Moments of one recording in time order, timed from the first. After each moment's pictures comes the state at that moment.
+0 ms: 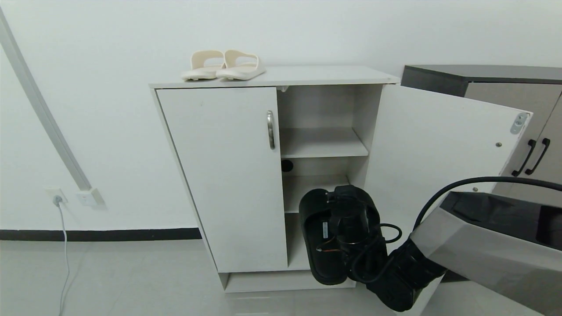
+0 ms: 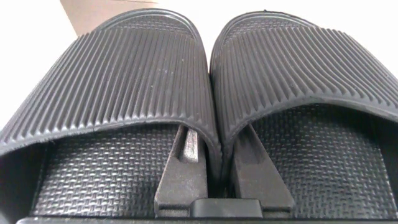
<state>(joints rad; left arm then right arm) 0.00 0.00 0.00 0.00 -0.08 0.03 0.76 2.29 -1.03 -1.00 -0.70 0.16</state>
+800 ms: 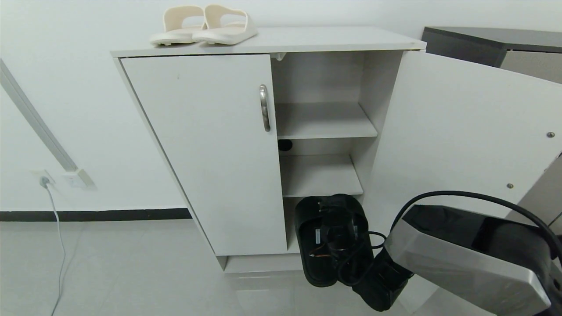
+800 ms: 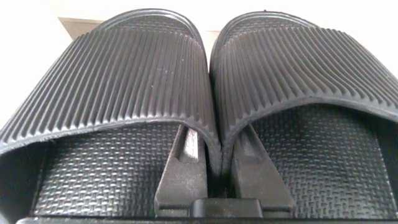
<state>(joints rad) 0.00 0.00 0.00 0.00 -0.08 0.03 0.75 2.46 -1.14 -1.06 -0.67 0.17</state>
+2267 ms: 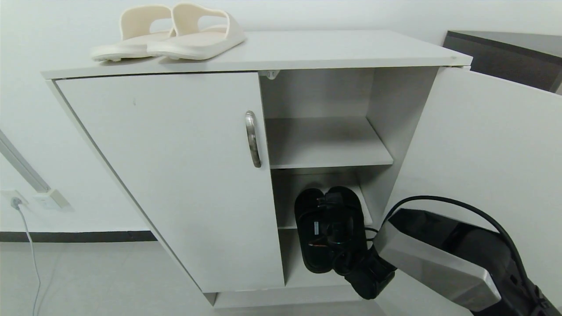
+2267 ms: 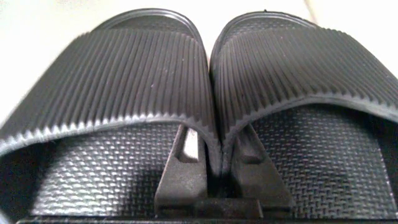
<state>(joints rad) 0.00 0.00 0.00 0.00 -0.08 0.03 0.69 2.59 -1.31 -1.13 -0.65 0.08</state>
